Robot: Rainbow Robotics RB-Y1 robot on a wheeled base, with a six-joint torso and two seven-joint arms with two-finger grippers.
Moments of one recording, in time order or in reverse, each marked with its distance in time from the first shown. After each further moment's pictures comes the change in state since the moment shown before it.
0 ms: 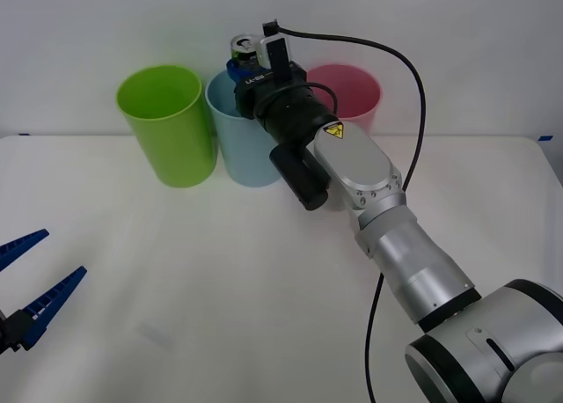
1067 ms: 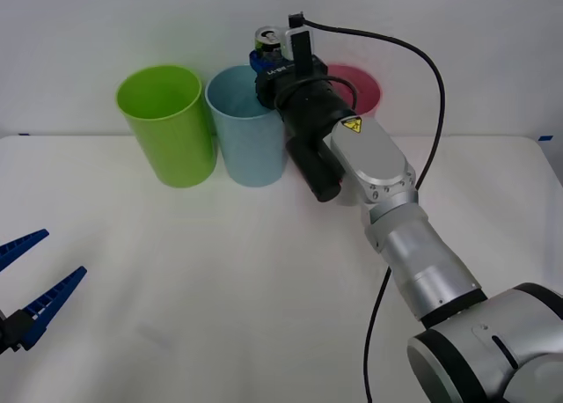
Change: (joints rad) right arm 0.005 0.000 -0.089 -0.001 0.032 0.000 0.007; left arm 0.000 0.000 0.000 0.000 0.000 0.000 0.000
